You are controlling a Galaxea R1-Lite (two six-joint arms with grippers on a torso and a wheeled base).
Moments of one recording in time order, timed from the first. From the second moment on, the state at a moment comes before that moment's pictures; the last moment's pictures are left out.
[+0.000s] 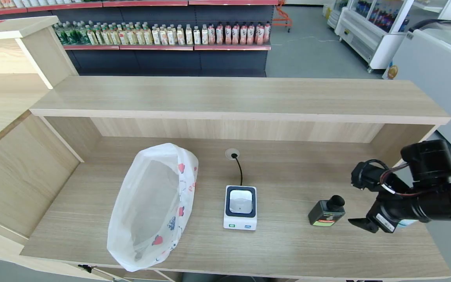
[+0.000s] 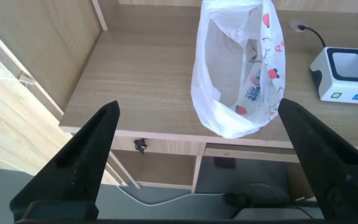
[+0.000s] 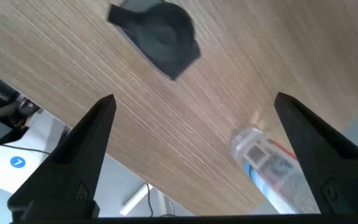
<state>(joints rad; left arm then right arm) 0.00 0.00 0.00 0.00 0.02 0.01 0.10 1.68 -0.73 -0.16 0.06 -0.77</state>
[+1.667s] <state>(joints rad) 0.00 0.00 0.00 0.00 0.02 0.01 0.27 2.01 -0.73 -0.61 0.13 -0.62</state>
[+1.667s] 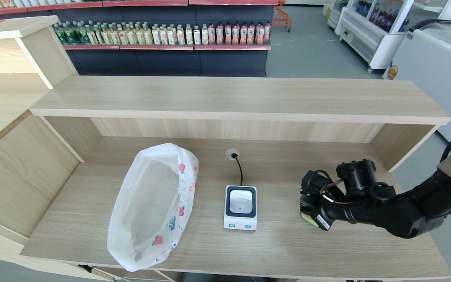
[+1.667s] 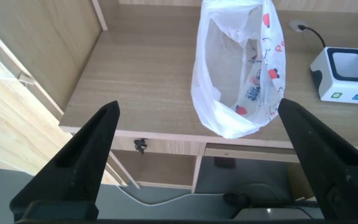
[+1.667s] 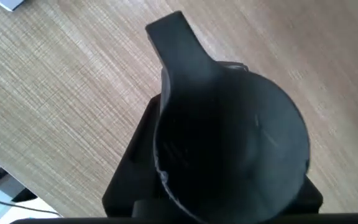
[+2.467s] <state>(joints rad) 0.00 0.00 0.00 0.00 0.02 0.01 0.21 1.56 -0.39 -1.06 0.78 -1.78</state>
